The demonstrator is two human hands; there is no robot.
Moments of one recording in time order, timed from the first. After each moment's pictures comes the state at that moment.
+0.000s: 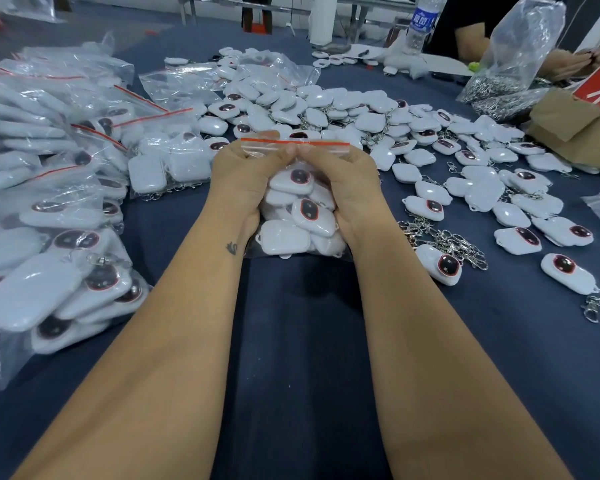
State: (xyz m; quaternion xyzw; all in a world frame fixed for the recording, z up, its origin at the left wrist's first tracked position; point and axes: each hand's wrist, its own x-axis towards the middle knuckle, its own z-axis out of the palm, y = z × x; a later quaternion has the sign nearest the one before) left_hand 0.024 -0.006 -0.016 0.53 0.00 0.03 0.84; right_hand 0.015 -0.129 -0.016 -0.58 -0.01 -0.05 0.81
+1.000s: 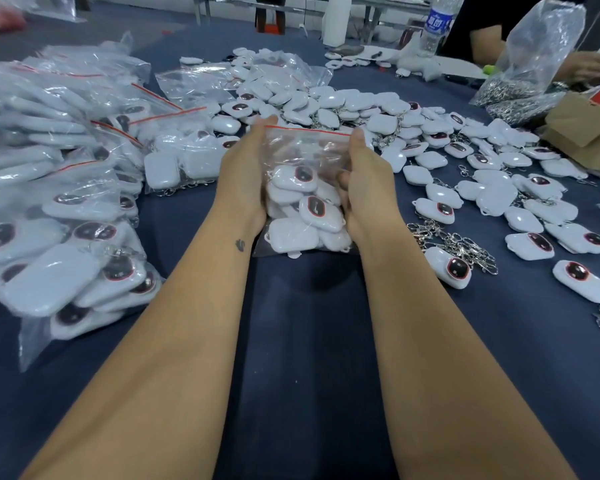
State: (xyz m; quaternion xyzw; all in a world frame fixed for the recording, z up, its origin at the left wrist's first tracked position) left_hand 0.032 -0.001 -0.017 0.50 0.04 0.01 0.87; right_hand 0.021 -0.133 -0.017 -0.61 0.08 -0.10 0.78
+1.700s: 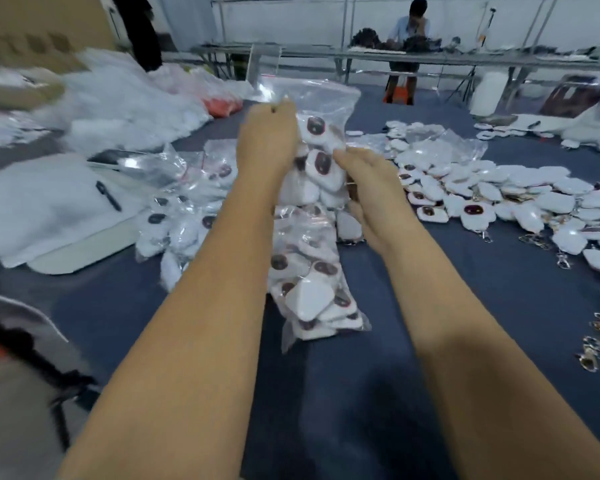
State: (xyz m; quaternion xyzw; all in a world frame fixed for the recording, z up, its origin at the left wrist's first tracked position) left_hand -0.010 0.187 0.108 0.76 0.17 0.30 0.55; right_hand 0.006 0.055 0.055 -0.66 -0.14 0.05 0.74
